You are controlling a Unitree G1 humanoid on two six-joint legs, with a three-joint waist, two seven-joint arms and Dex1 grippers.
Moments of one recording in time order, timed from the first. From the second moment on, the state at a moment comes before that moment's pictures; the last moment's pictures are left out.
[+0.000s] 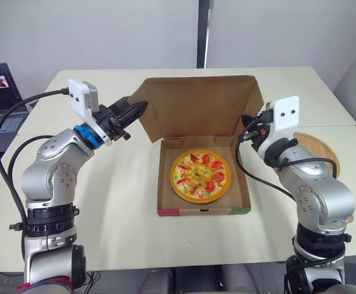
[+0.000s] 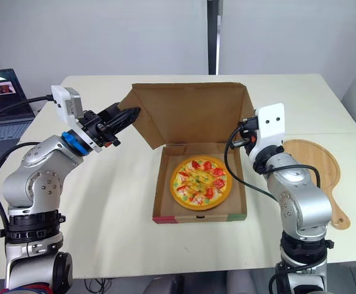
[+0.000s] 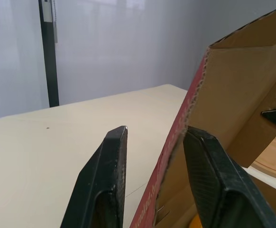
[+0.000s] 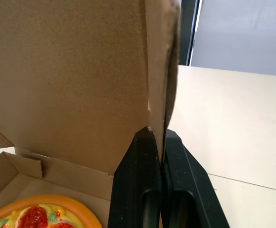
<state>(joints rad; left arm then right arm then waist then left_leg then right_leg) -0.54 0.54 0.27 -0.11 -0.62 0.56 -0.71 -0.48 -0.22 -0.10 -0.59 0.26 1.00 0.16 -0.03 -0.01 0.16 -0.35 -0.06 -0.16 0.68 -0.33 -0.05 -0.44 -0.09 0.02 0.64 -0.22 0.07</state>
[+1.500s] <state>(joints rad) -0.55 0.31 0.24 -0.25 -0.75 0.77 -0.40 -0.42 -0.09 -0.13 -0.75 0.22 1.12 0.02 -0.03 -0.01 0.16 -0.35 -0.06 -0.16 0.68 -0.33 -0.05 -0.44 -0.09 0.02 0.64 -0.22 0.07</state>
